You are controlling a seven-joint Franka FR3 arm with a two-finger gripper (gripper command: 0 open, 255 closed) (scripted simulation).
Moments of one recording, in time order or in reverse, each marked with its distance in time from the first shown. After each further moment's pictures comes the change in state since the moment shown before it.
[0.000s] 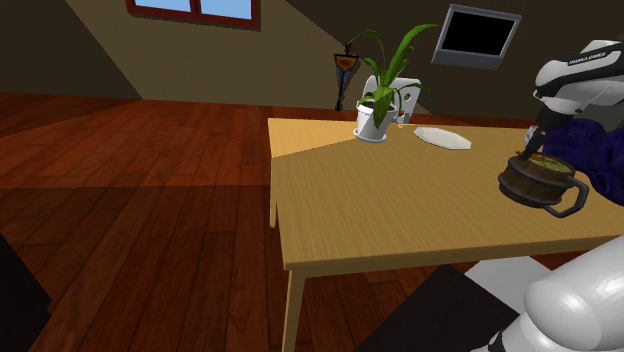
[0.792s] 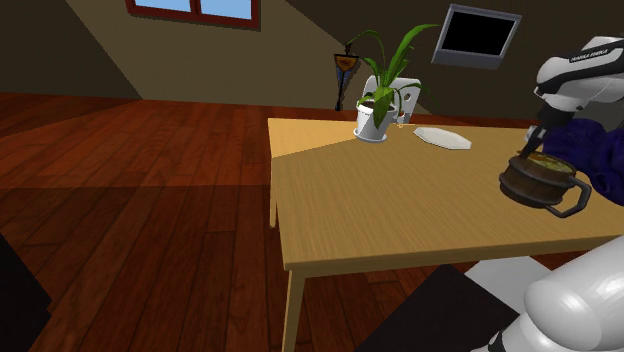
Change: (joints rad) arm 0.001 -0.004 0.004 0.015 0.000 -0.015 0.002
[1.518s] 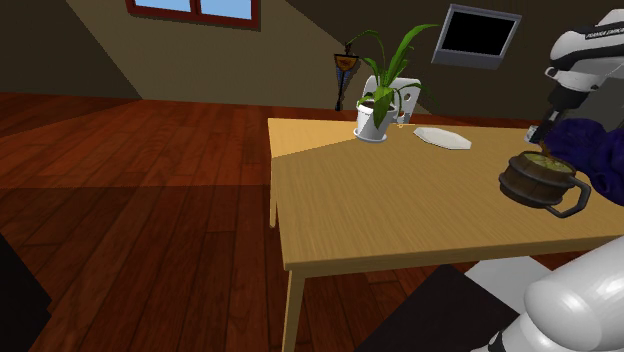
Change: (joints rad) arm 0.003 -0.007 0.009 0.135 -0.003 -0.144 0.004
